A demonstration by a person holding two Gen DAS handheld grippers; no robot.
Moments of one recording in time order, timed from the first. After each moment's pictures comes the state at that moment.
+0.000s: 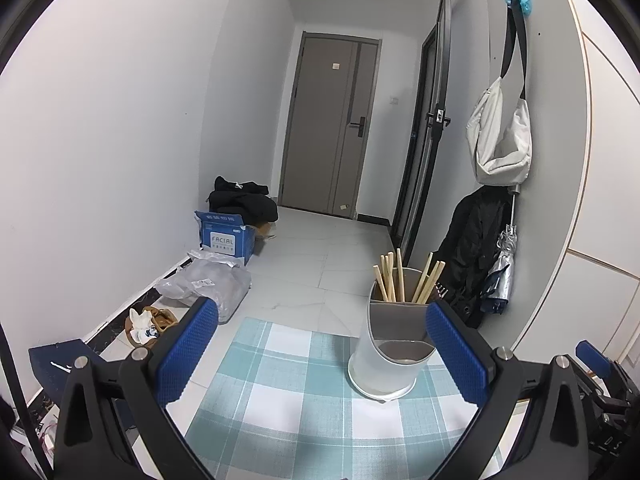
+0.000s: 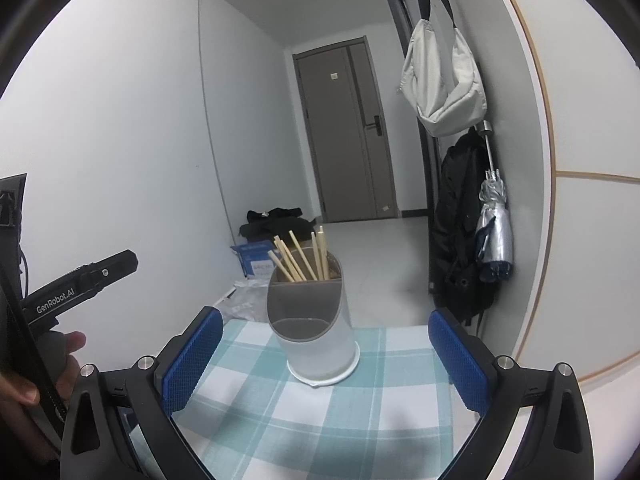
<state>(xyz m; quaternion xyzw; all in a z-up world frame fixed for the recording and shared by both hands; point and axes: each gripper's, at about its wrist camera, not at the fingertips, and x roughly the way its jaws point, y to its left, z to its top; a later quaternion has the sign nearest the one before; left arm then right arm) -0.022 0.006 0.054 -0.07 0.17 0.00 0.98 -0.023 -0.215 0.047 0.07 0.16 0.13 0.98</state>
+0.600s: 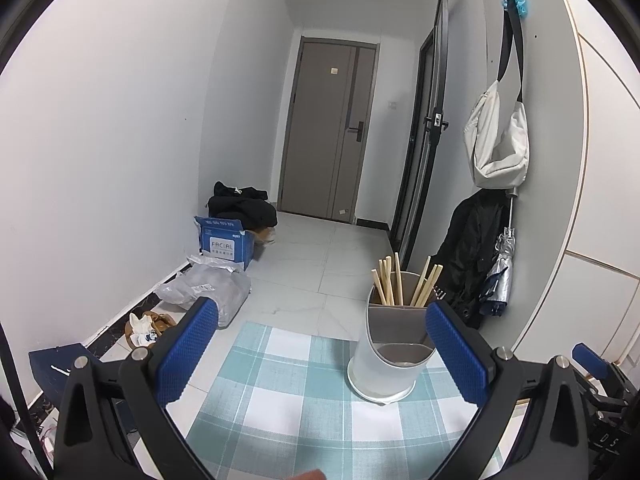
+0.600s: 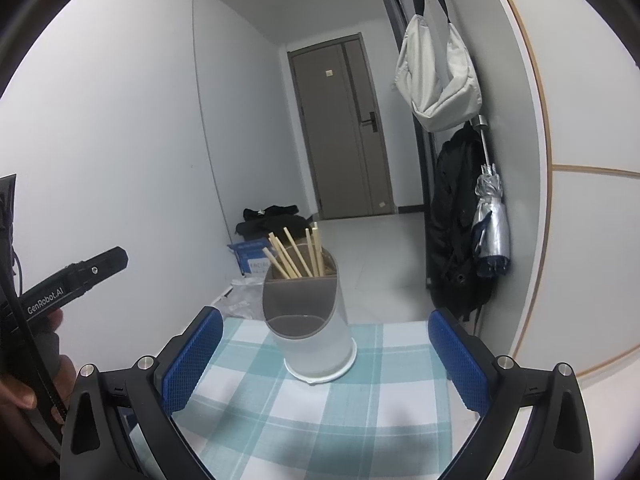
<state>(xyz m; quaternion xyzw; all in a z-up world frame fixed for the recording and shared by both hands) -0.027 0.007 0.055 -0.07 0.16 0.00 0.98 -0.021 -0.215 0.046 0.07 0.16 0.12 0.98</state>
